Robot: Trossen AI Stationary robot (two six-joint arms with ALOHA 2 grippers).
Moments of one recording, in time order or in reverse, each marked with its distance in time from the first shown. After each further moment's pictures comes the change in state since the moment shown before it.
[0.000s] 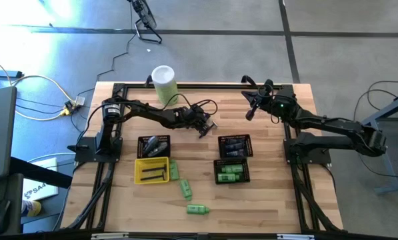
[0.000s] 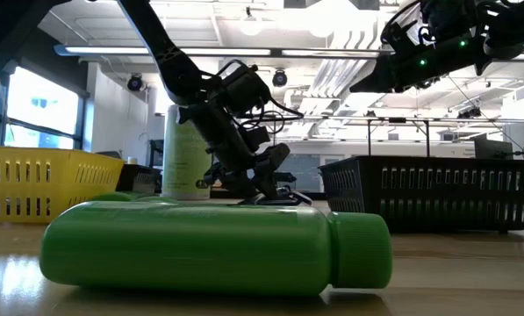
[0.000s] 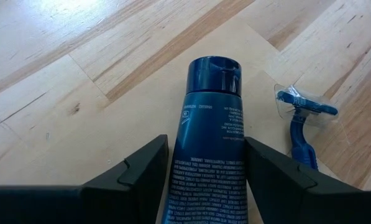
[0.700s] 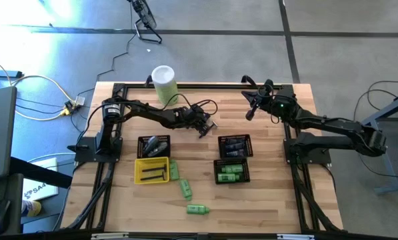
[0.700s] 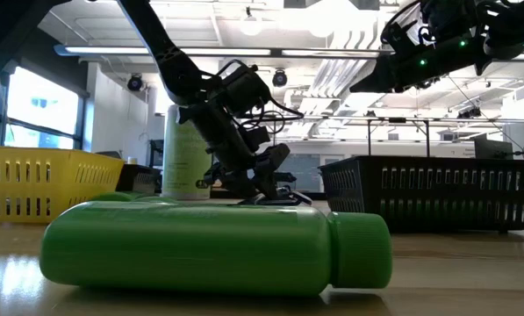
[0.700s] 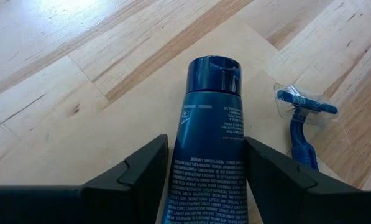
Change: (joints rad) left arm 0.000 0.000 0.000 0.002 0.001 0.009; right arm 0.000 0.000 0.000 0.000 0.000 0.000
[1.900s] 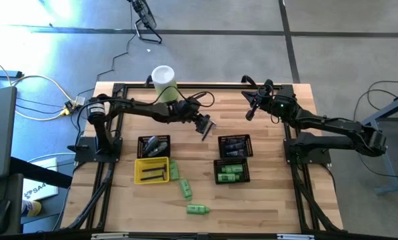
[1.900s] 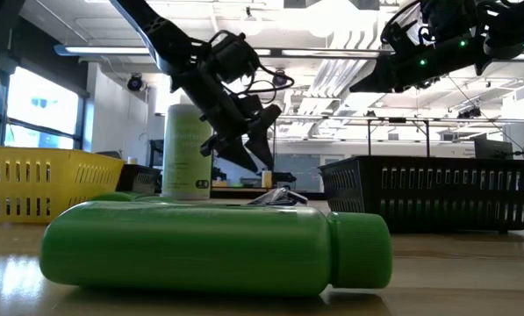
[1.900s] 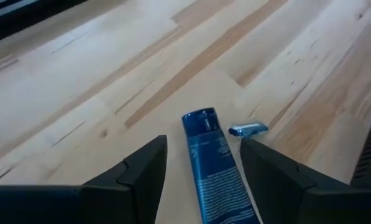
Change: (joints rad) left arm 0.045 -0.191 0.000 -0.110 0.034 0.025; right arm 0.000 0.000 0.000 0.000 -0.004 0.000
